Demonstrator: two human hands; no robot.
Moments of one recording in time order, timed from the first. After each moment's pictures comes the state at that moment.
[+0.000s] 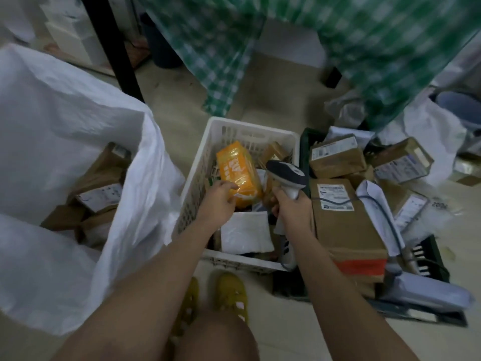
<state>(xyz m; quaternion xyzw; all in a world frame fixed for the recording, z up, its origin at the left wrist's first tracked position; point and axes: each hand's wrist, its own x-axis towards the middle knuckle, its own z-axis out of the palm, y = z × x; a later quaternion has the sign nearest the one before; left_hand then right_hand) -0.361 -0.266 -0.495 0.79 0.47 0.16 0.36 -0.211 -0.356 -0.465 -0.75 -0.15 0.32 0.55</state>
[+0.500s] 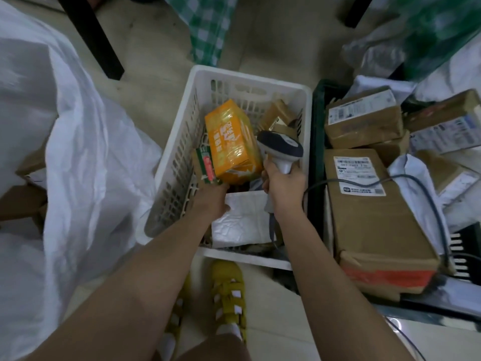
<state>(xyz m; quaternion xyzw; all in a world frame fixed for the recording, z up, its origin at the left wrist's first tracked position) -0.327 -0.233 -0.643 0.84 0.46 -0.12 0.25 -0.195 -0.309 -0.535 -0.75 -0.11 0.34 0.56</state>
